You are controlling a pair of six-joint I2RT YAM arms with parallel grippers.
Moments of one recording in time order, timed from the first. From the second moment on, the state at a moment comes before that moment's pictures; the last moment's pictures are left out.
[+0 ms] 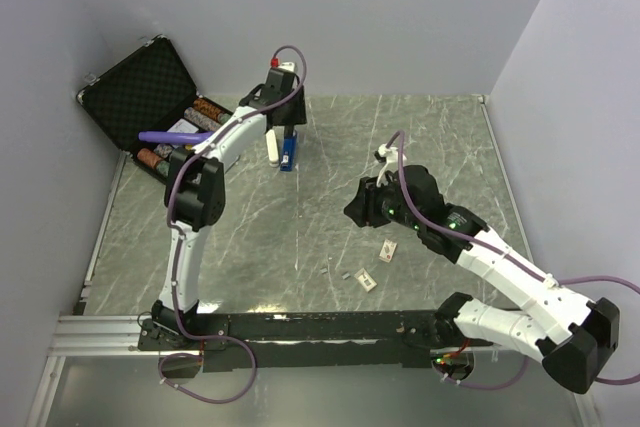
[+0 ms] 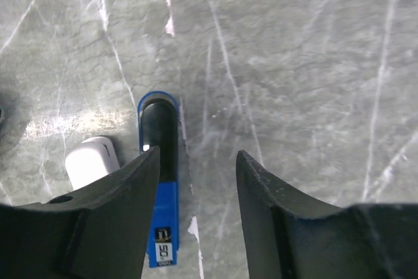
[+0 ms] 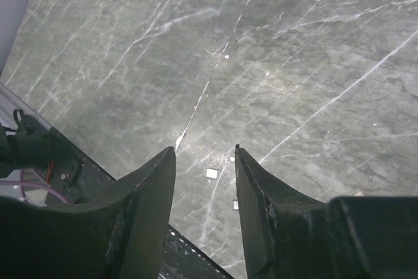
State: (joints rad) left arm -0.42 2.27 2.02 -0.43 -0.09 -0.37; right arm 0.70 0.96 0.85 -0.40 -0.07 0.46
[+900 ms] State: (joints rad) left arm -0.73 1.54 1.20 -0.22 0.00 -0.45; right arm 0.69 0.94 0.67 -0.51 -0.07 0.47
